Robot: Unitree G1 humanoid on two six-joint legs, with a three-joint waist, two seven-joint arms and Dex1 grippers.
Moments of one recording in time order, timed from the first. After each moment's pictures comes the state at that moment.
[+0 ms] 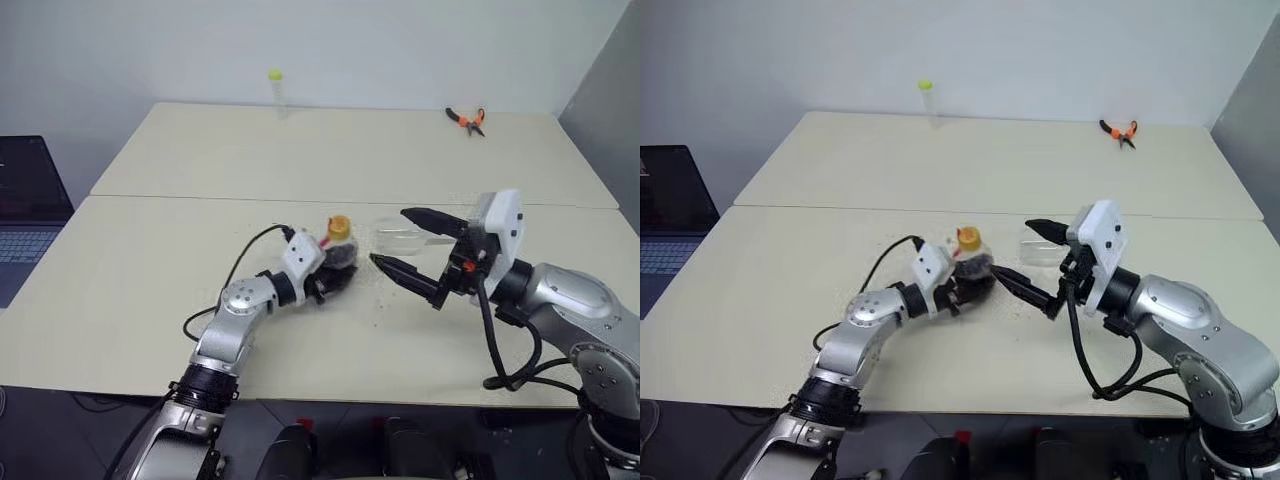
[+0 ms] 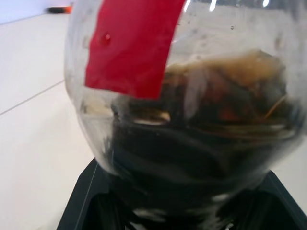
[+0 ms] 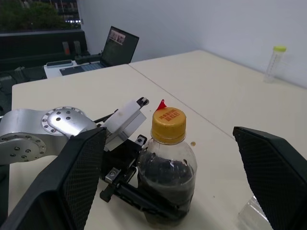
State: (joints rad) left arm -0.40 0.31 -0.22 0.06 -0.20 0.21 -0.83; right arm -0.34 -0.60 -0.05 -0.75 0.78 0.84 0.43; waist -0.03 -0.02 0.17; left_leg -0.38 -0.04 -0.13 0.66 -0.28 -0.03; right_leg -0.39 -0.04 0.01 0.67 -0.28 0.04
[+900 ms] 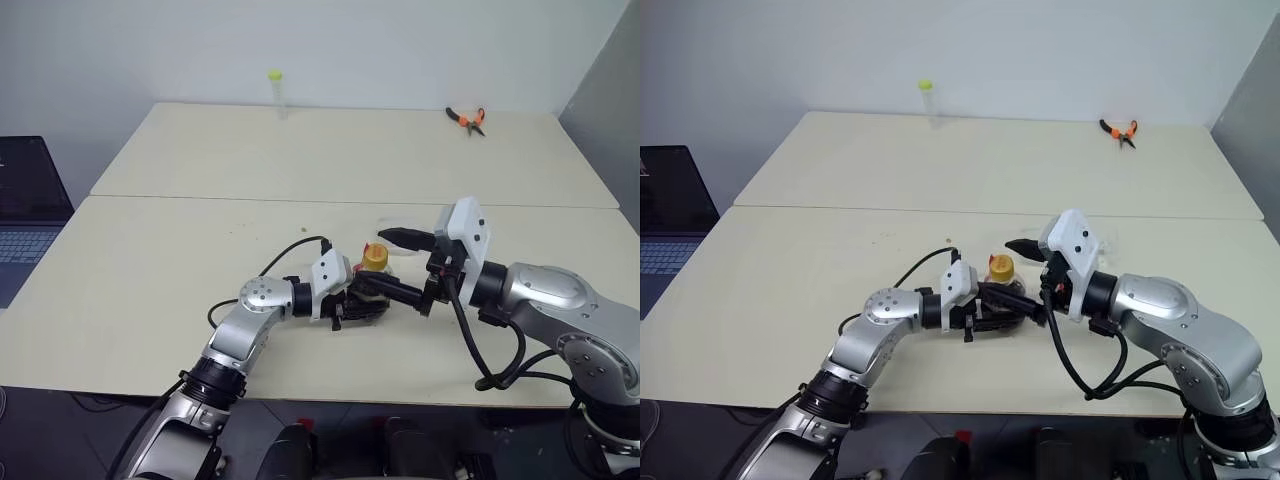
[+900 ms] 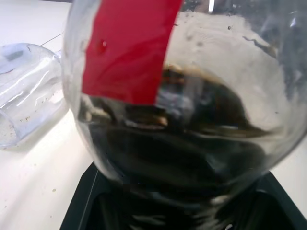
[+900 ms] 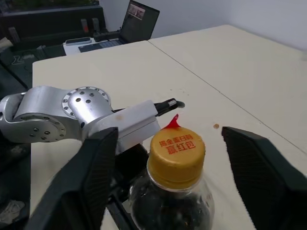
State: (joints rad) left arm -0.44 0.33 -0.30 0.09 -0.22 0.18 -1.04; right arm -0.41 -0.63 0.04 -0.70 0.77 0.88 0.47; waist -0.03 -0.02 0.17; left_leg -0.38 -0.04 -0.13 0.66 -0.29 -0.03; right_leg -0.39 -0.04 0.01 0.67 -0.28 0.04
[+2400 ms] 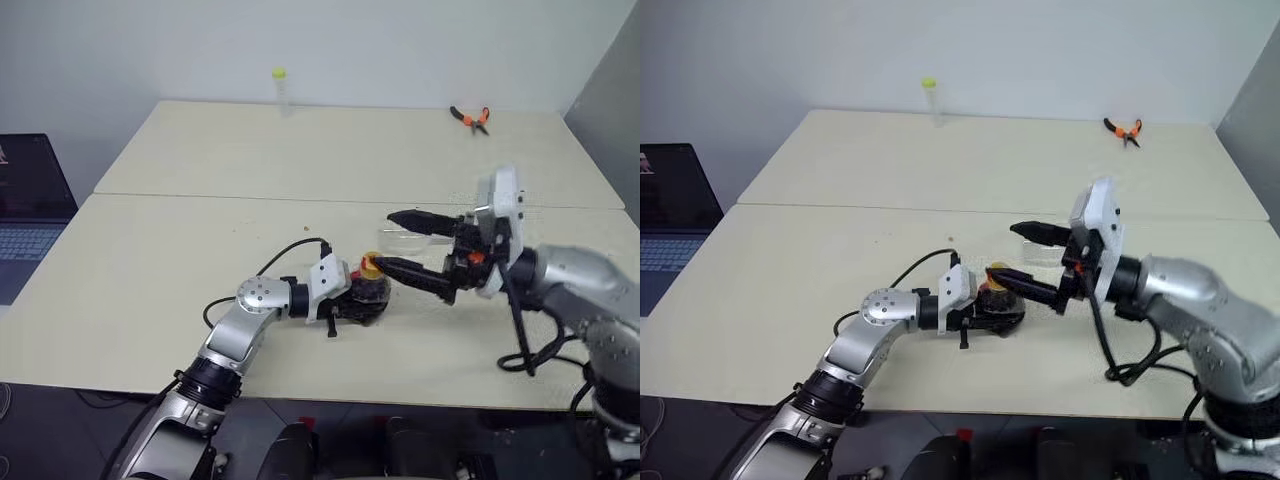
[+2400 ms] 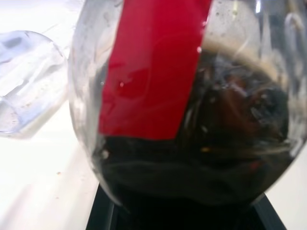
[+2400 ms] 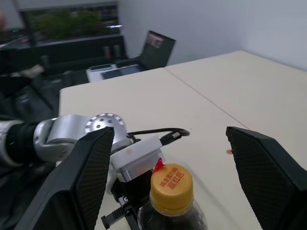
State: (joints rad) left arm -0.44 0.35 -0.31 0.11 -0.18 0.14 -1.03; right arm -0.37 -0.56 -0.08 -0.75 0.86 0.90 0.48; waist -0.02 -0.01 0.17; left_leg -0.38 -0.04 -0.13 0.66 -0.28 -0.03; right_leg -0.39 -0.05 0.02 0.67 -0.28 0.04
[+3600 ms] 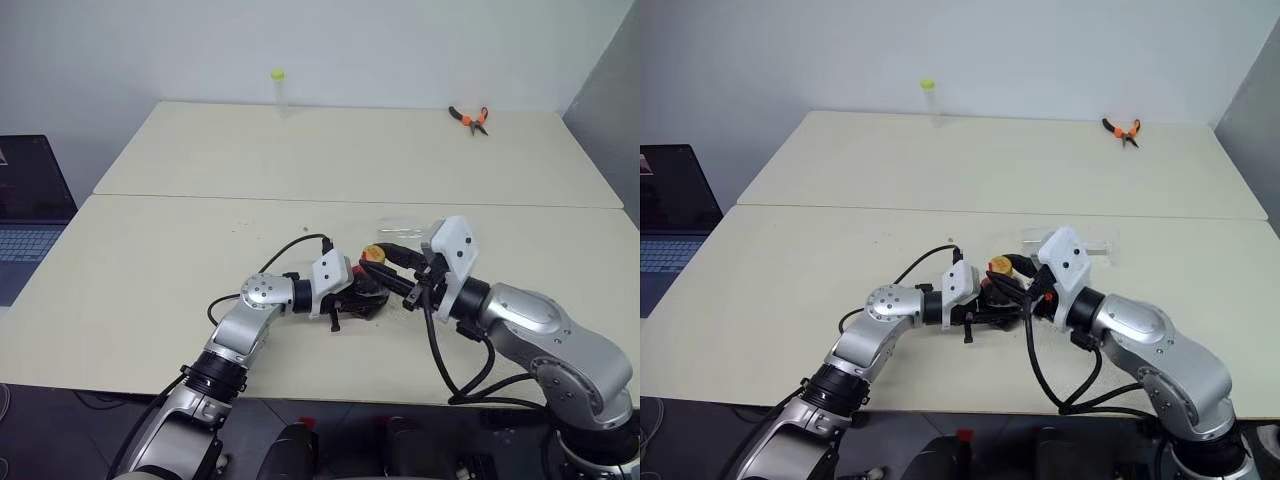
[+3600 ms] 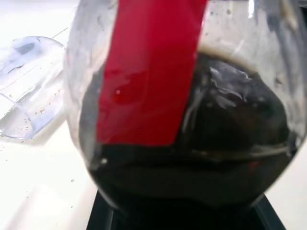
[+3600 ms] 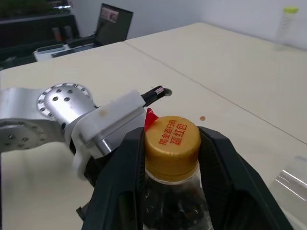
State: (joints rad) left arm -0.47 0.33 -0.31 0.17 -0.16 0.09 -1.04; right arm -0.33 -0.57 0.08 -0.69 0.62 0.80 0.49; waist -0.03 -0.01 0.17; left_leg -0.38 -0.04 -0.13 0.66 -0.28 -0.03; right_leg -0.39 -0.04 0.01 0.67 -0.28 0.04
